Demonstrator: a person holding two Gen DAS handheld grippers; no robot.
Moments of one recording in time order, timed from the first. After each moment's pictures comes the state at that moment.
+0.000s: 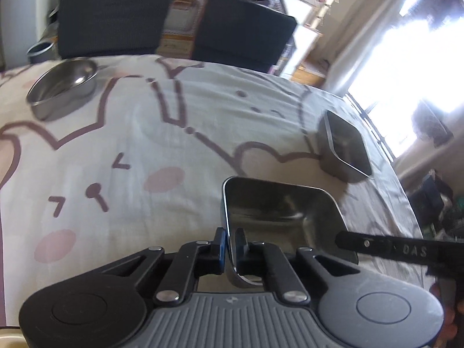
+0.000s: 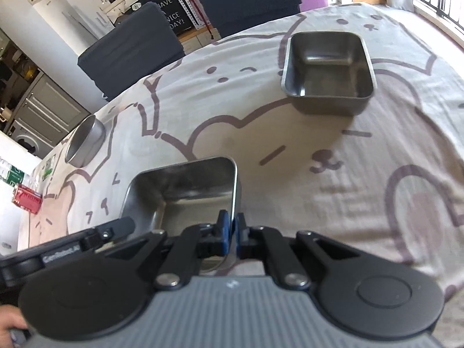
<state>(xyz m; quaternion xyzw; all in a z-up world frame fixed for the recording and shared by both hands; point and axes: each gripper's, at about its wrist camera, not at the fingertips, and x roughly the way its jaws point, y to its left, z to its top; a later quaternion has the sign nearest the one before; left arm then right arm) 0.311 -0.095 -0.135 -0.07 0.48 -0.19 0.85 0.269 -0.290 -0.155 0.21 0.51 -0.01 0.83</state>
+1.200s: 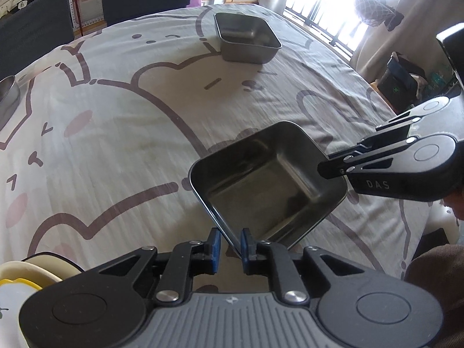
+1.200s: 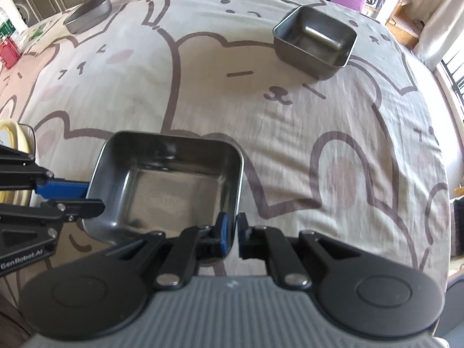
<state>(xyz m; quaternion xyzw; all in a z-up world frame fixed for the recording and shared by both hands) 0.211 -0.159 -0.142 0.09 0.53 -0.30 0.78 0.189 -0.286 -0.144 -0.03 0.60 0.02 0.80</state>
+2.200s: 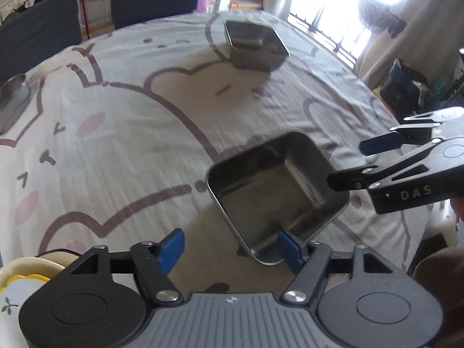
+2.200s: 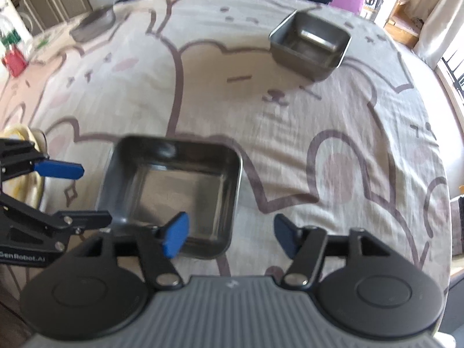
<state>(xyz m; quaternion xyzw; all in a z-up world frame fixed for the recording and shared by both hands) 0.212 -0.143 -0.130 0.08 0.52 -0.29 0.80 0.178 -0.294 -0.129 -0.01 0.59 0.02 0.81</state>
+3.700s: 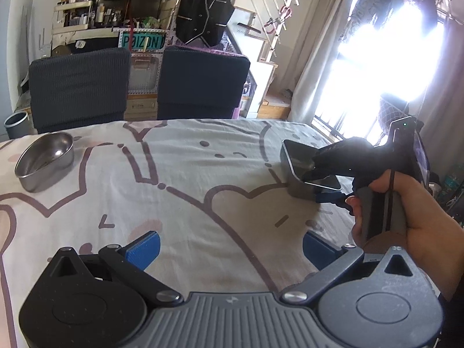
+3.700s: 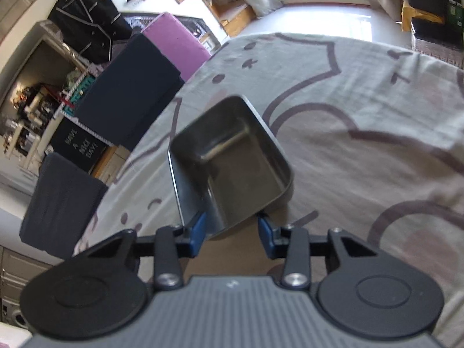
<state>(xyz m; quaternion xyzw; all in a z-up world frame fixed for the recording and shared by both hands) 0.286 -0.096 -0.117 -0.03 0.37 -0.25 0.89 0.332 -0.371 -0.187 0.40 0.37 -0.24 0.80</state>
